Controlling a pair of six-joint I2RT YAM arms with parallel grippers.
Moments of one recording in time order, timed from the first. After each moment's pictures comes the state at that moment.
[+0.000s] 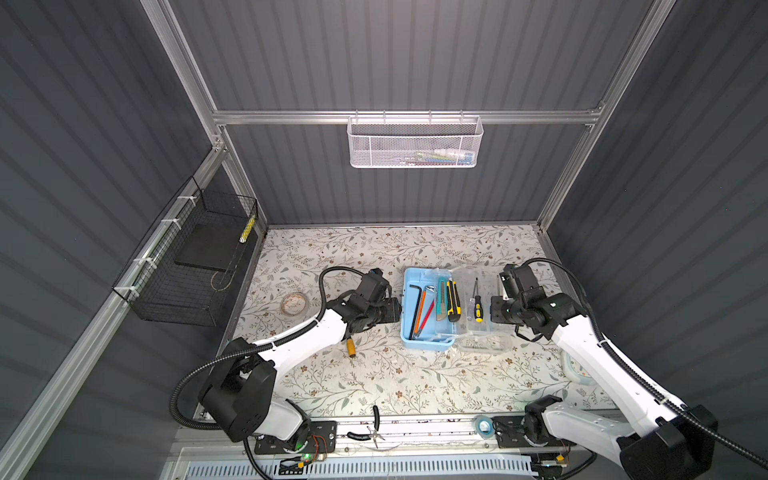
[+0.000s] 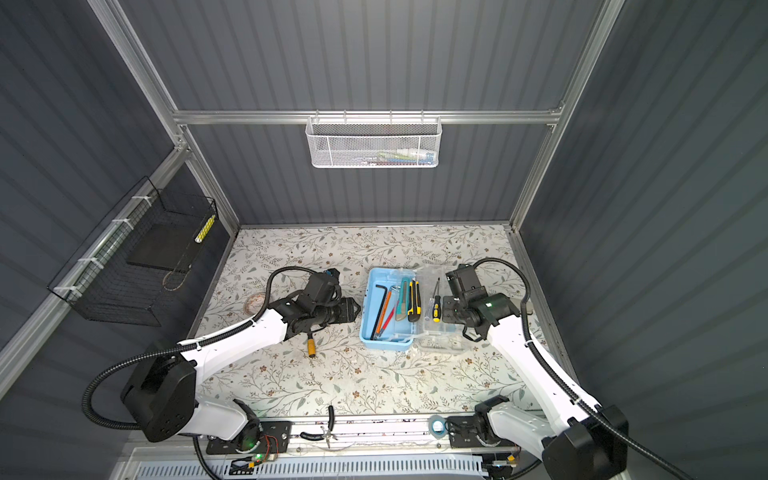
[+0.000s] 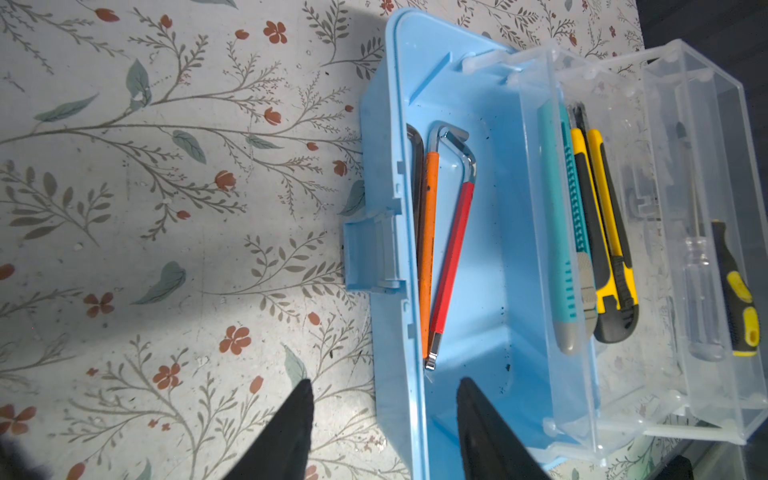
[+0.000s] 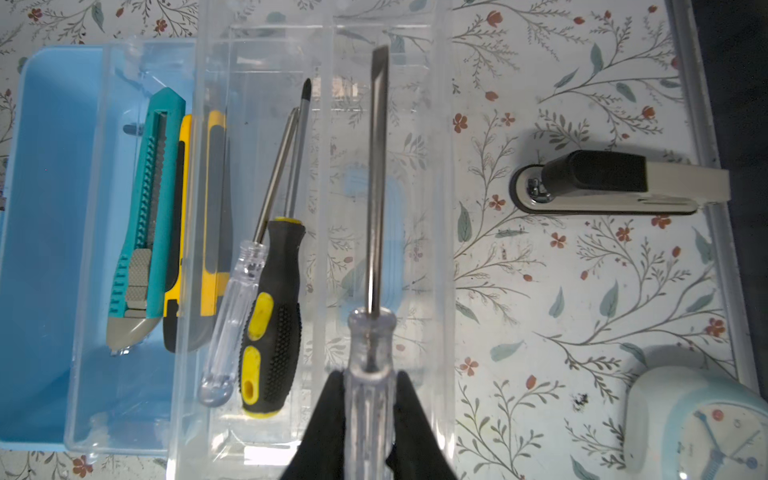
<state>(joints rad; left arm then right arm) -0.71 1.45 0.93 -0.31 0.06 -0.63 0.37 1.11 0.95 -0.86 0.20 0.38</state>
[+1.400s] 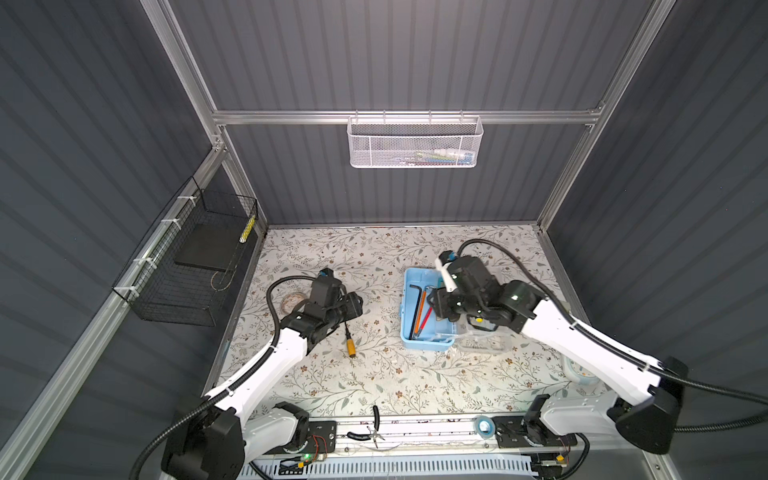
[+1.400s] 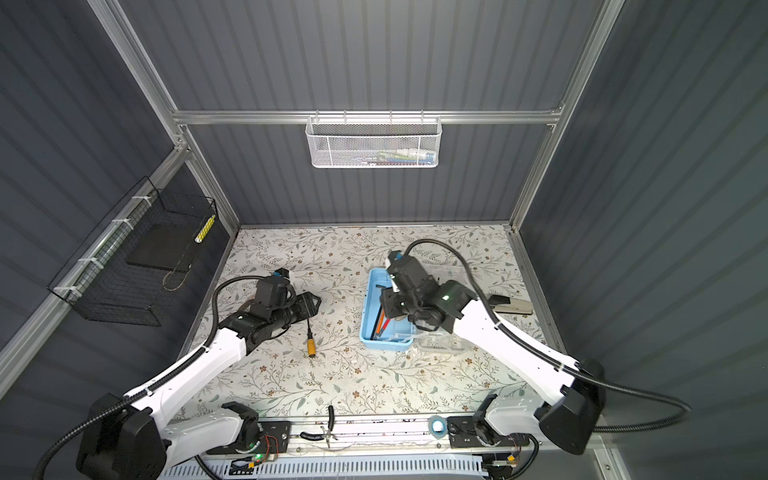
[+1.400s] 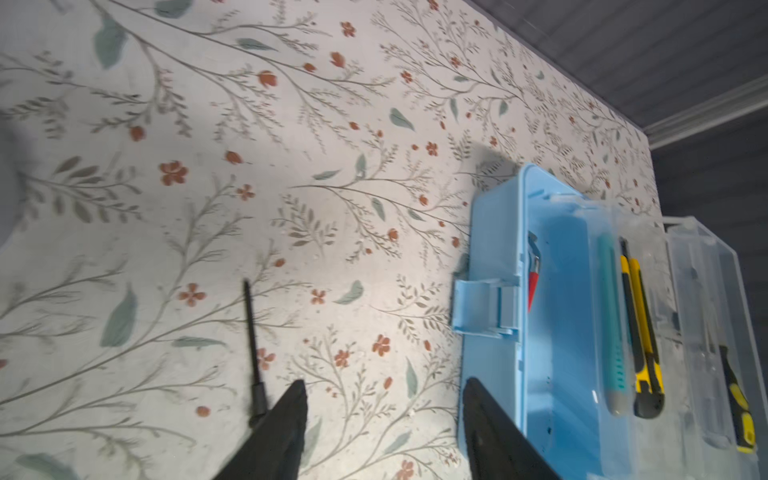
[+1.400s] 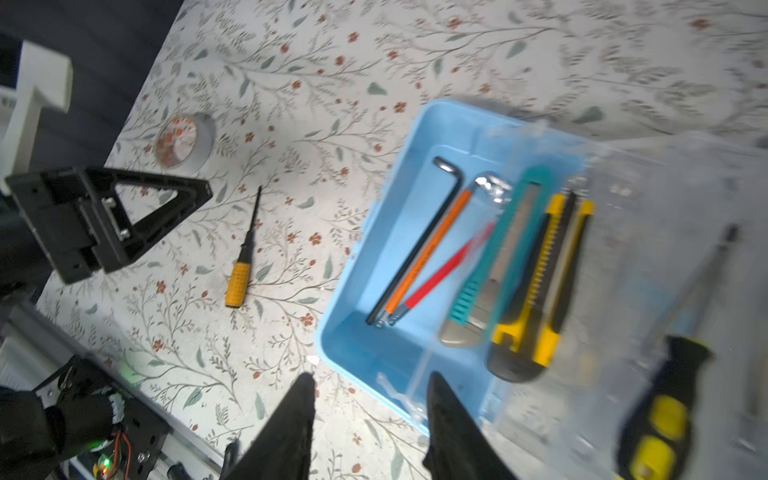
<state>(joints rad) -0.40 1.13 0.72 -0.33 0.06 -0.64 0.85 1.37 1.27 -0.74 0.06 0.47</state>
